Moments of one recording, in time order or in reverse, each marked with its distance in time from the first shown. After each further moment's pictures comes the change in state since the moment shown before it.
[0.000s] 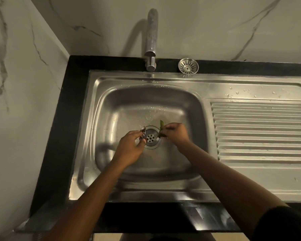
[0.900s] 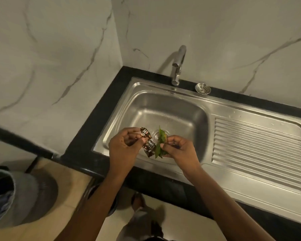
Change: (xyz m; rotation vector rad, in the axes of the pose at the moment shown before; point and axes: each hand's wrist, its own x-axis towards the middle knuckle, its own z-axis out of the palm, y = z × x) left_hand -0.194 0.048 -0.010 -0.640 0.692 0.082; right_hand -0.213 -0.027 -0.039 0.216 -0.374 -0.400
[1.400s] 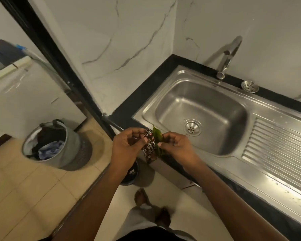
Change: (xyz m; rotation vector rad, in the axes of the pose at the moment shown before) left_hand -0.123 -0.002 -0.095 0.111 0.182 -0.060; right_hand -0.068 0.022 0.073 -0.070 -0.494 -0.010
